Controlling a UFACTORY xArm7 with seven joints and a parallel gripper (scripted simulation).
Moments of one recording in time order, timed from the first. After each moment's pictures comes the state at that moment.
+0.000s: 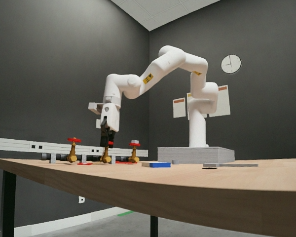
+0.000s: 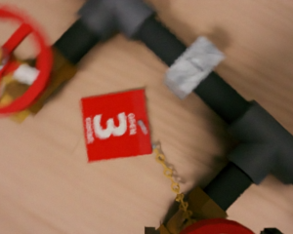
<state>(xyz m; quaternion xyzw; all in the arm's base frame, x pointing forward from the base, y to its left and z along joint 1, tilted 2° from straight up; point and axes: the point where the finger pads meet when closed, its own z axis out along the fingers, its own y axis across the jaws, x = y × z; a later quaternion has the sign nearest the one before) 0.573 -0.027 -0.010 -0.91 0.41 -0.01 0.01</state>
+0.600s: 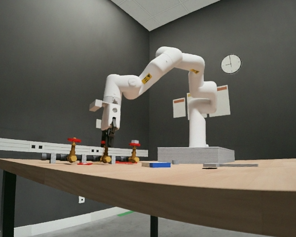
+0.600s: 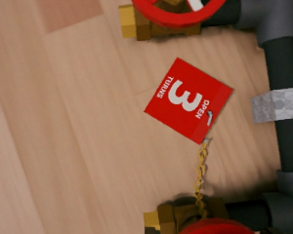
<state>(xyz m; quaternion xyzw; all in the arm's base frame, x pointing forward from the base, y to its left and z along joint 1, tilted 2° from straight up) 0.573 -0.028 -0.010 -1.00 0.08 -0.02 0.01</state>
